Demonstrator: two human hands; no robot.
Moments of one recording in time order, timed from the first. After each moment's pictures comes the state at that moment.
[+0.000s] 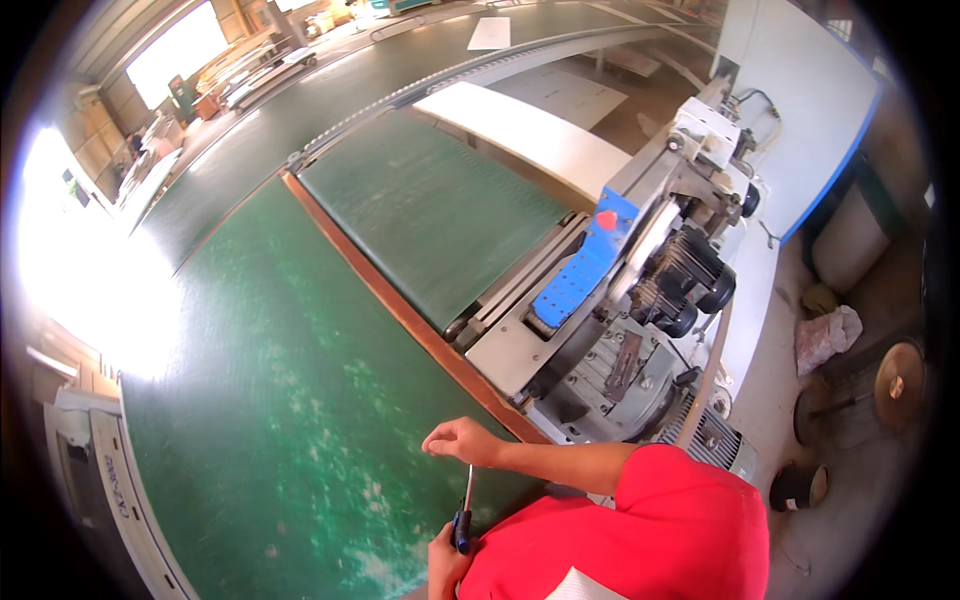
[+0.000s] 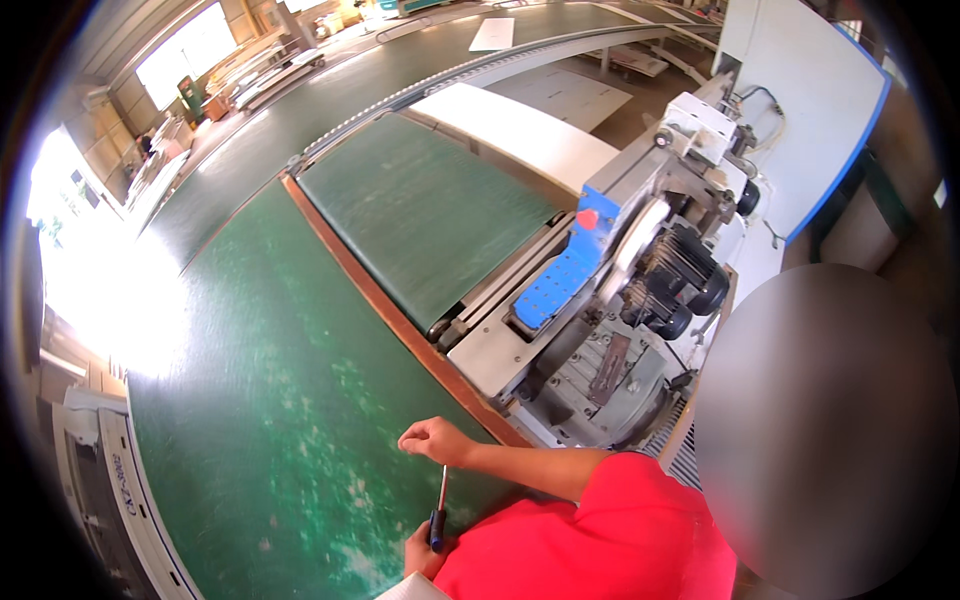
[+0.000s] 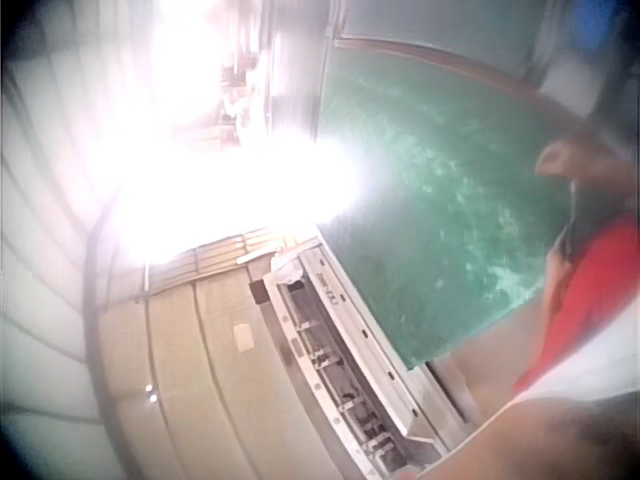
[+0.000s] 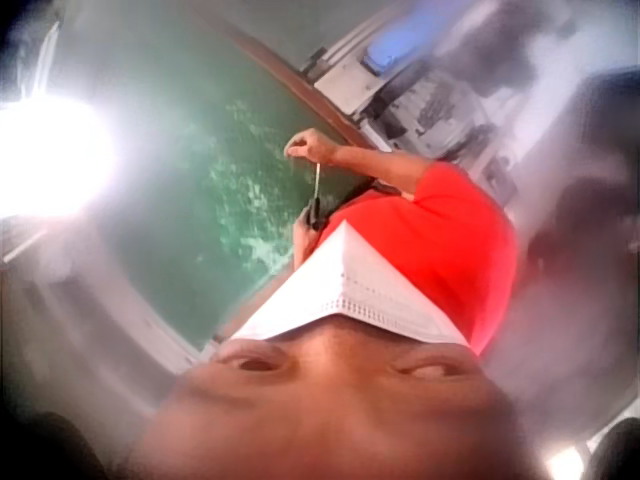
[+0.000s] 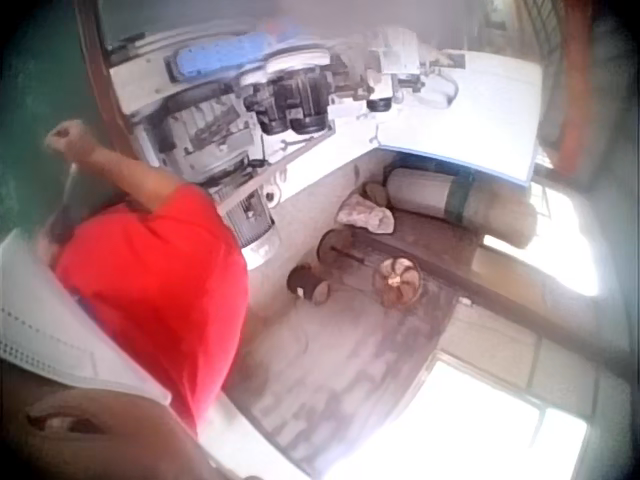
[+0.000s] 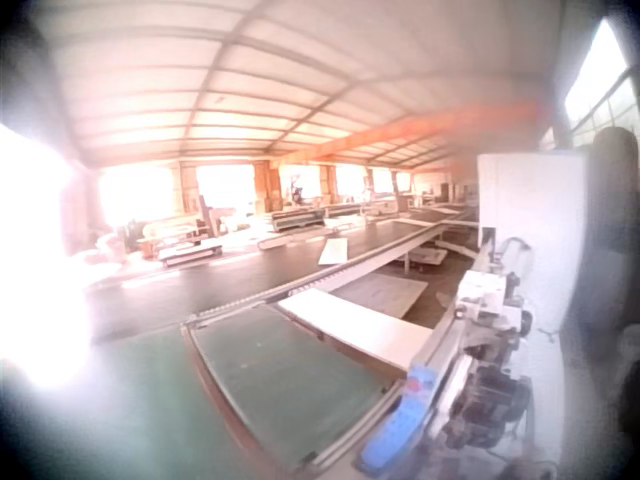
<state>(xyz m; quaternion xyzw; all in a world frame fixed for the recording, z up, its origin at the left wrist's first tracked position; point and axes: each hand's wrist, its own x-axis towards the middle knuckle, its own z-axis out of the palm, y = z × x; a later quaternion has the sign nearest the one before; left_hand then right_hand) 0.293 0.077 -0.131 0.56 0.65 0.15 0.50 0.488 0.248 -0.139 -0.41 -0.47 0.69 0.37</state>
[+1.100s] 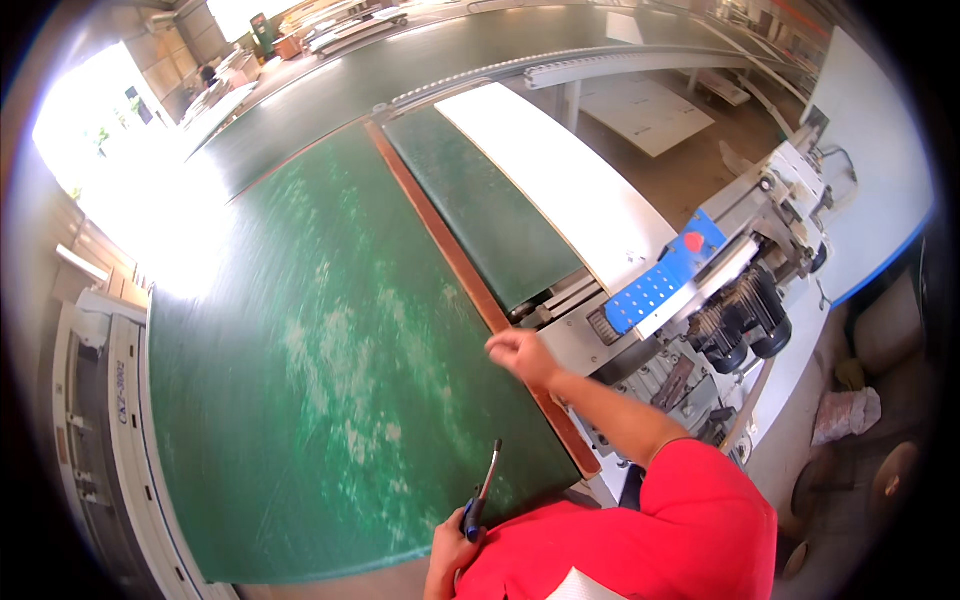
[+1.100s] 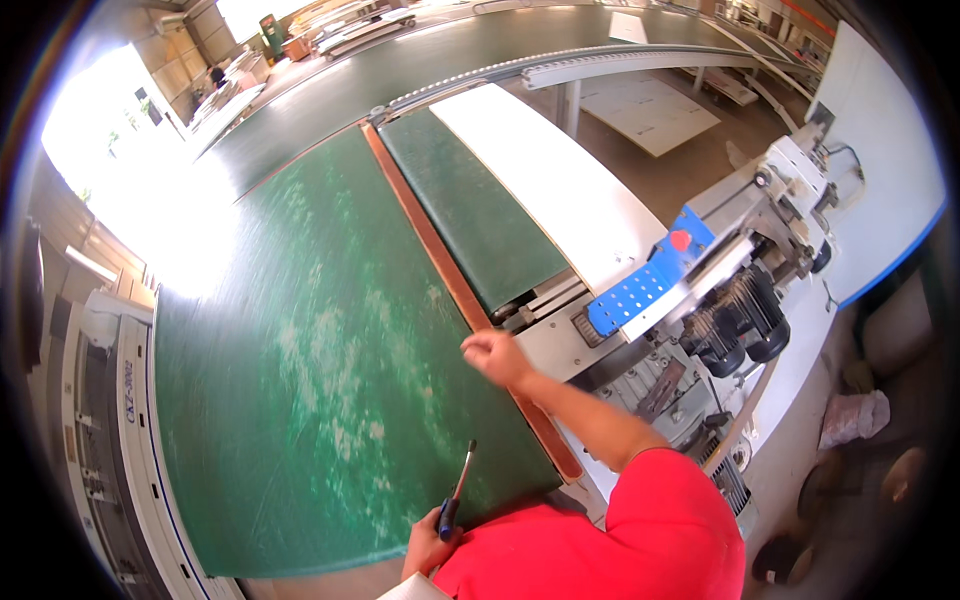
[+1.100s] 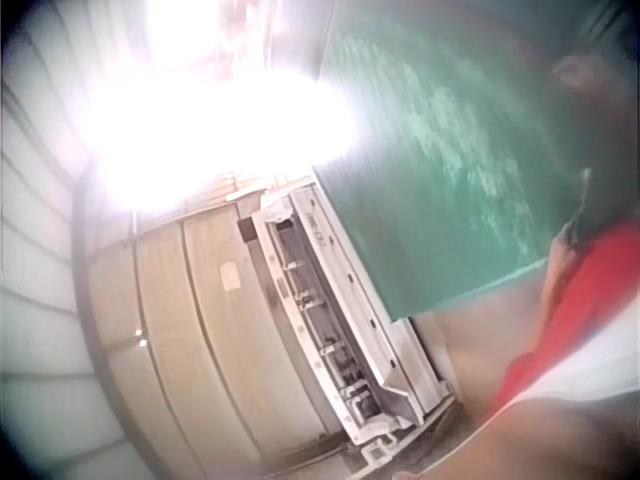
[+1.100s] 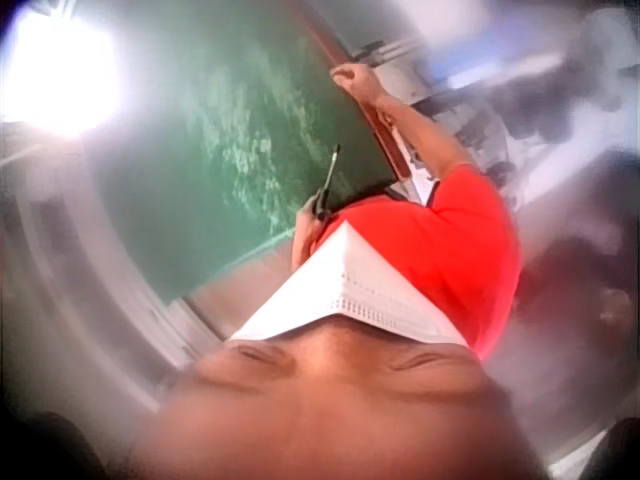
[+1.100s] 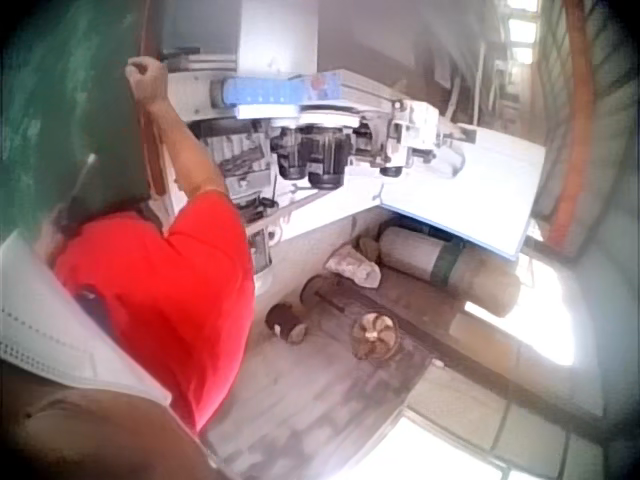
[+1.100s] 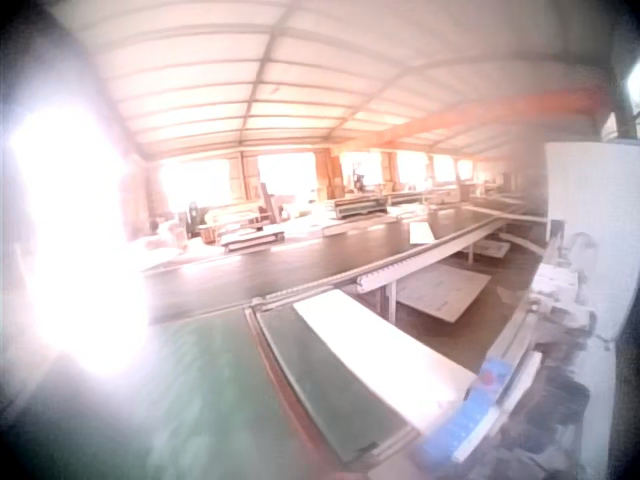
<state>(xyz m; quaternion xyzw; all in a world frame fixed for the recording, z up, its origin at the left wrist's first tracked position) 0.288 0.071 -0.117 0.54 0.68 0.16 0.46 0.529 0.357 -0.143 -0.48 -0.59 0.50 0.43</state>
